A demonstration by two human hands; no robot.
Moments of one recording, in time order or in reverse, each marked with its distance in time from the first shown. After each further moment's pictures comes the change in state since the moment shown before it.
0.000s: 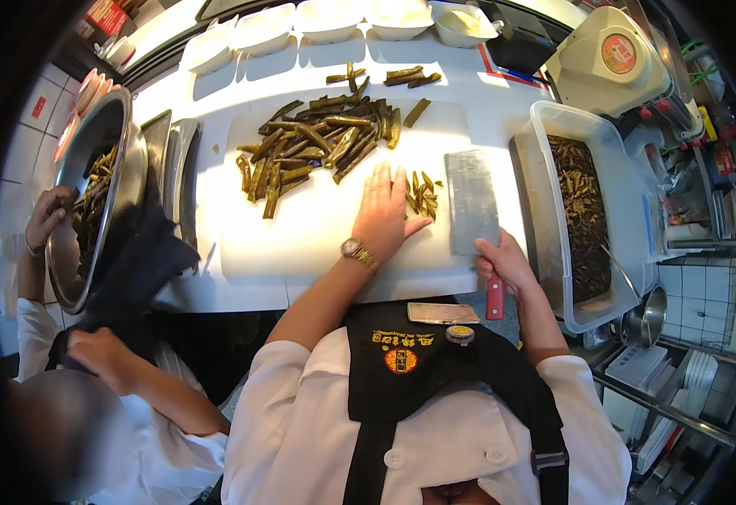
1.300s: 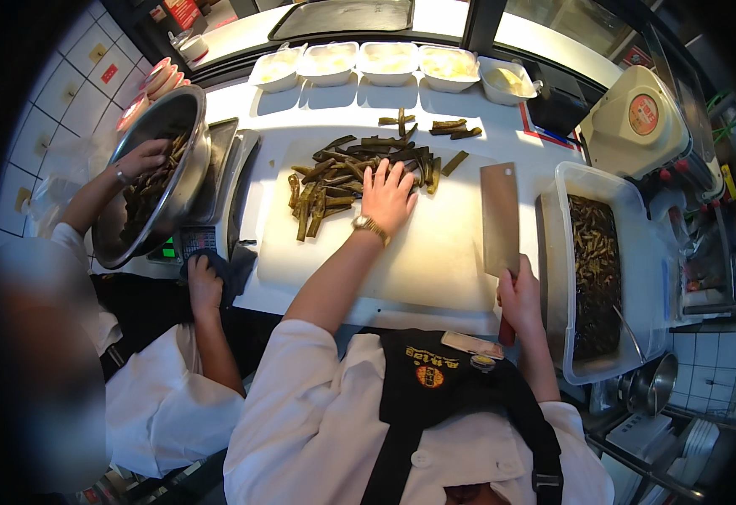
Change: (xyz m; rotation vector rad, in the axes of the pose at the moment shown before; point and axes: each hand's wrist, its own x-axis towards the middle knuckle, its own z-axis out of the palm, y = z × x) left_hand 0.064 -0.072 -0.005 0.340 0.004 -0.138; right_hand -0.005 -0.025 0.011 -0.590 0.216 -0.482
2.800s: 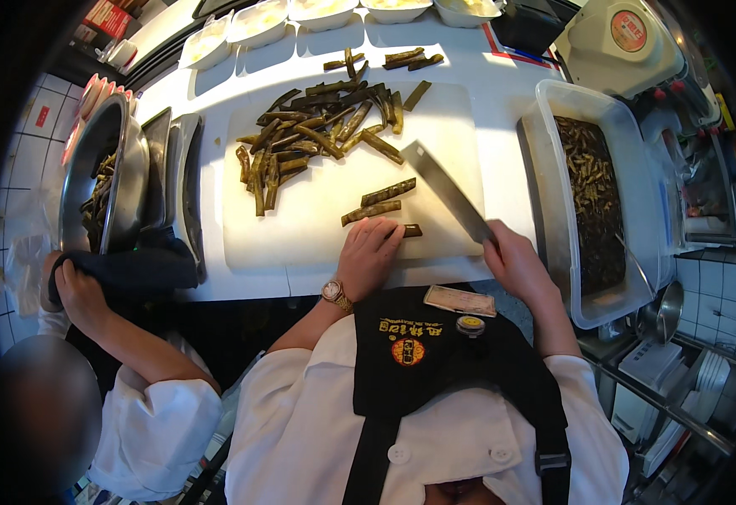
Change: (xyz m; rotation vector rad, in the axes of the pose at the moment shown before) left_hand -0.149 0.040 -0.031 -0.456 -0.009 0.305; right_hand -0.026 -0.013 -0.018 -0.259 -0.312 -0.080
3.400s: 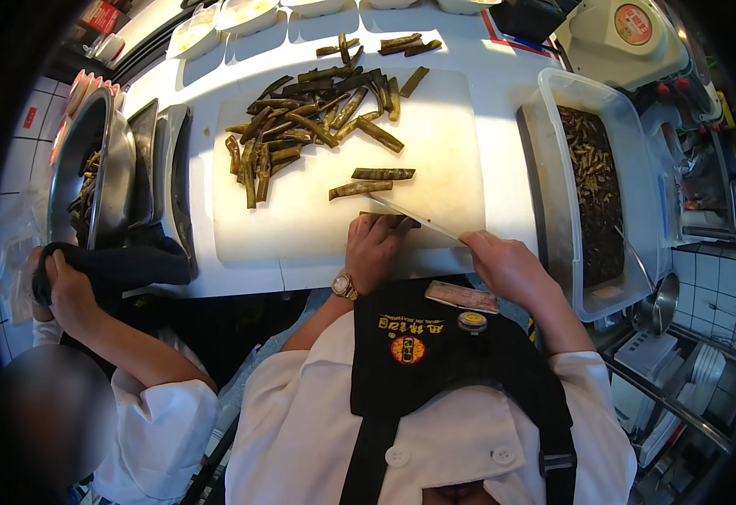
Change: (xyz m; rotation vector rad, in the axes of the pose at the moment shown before) left_hand 0.006 0.016 0.012 0.021 0.182 -0.016; right_hand -0.005 -0.002 0.013 -0.333 -0.080 -0.261
